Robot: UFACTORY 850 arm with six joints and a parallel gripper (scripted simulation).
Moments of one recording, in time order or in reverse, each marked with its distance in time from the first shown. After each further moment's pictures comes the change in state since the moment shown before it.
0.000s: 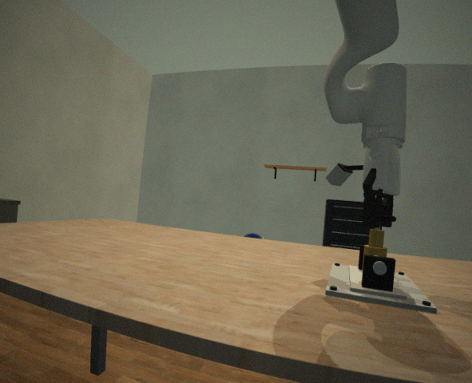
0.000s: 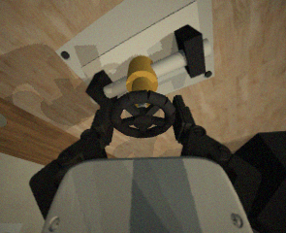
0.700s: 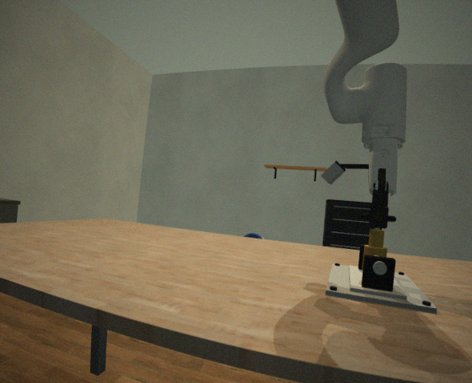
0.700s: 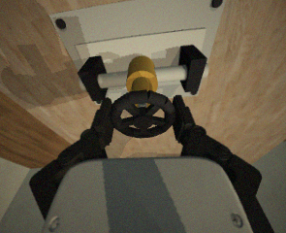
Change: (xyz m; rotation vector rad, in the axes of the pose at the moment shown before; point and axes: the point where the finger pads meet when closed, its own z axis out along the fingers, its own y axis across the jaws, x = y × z) arm 0.000 0.000 0.000 0.001 0.002 -0.347
